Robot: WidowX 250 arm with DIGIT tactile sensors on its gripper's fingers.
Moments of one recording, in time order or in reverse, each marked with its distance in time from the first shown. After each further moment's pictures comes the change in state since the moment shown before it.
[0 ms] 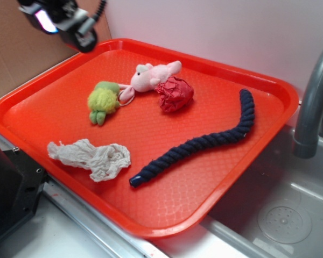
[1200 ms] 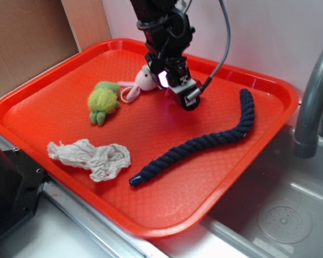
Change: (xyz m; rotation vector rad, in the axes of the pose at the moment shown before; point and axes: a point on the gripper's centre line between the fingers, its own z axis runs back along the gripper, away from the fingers) arm 0.077 -0.022 -0.144 -0.138 0.083 -0.271
